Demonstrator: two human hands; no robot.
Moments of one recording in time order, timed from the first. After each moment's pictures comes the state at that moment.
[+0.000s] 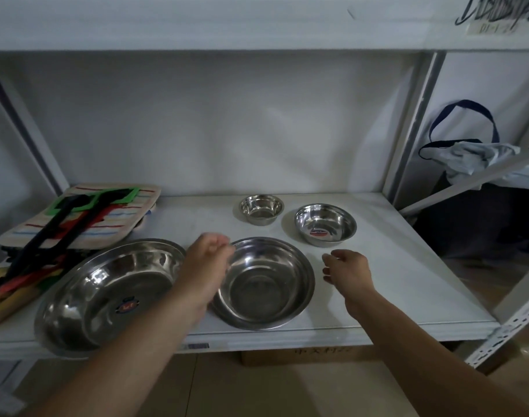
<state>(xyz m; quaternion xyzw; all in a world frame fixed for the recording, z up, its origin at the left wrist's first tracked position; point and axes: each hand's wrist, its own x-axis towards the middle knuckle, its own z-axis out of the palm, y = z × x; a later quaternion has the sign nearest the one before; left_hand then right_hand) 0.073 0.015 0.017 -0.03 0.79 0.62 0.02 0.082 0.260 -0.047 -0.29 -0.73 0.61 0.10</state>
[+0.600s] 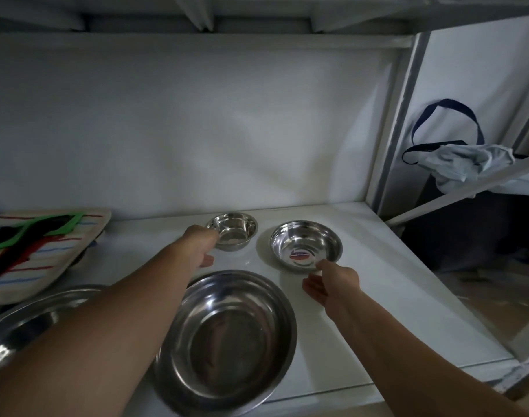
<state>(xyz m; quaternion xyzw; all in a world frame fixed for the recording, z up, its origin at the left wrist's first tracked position) -0.159 0.094 -0.037 -0.13 0.84 0.52 0.13 0.004 0.301 -0.054 -0.43 -0.49 0.75 0.09</state>
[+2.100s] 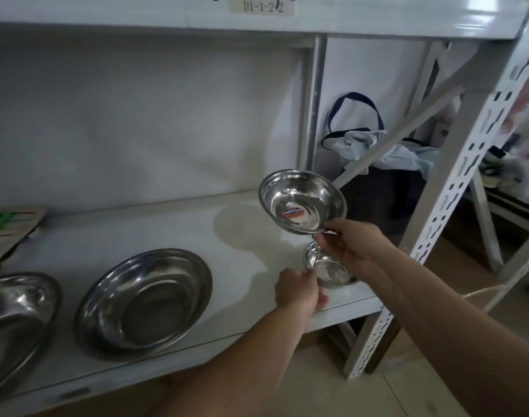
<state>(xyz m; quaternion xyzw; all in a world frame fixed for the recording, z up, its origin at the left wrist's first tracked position) 0.137 0.256 -0.053 -0.11 0.69 0.68 0.24 0.140 0.363 0.027 -0.30 -0.48 0.82 0.11</state>
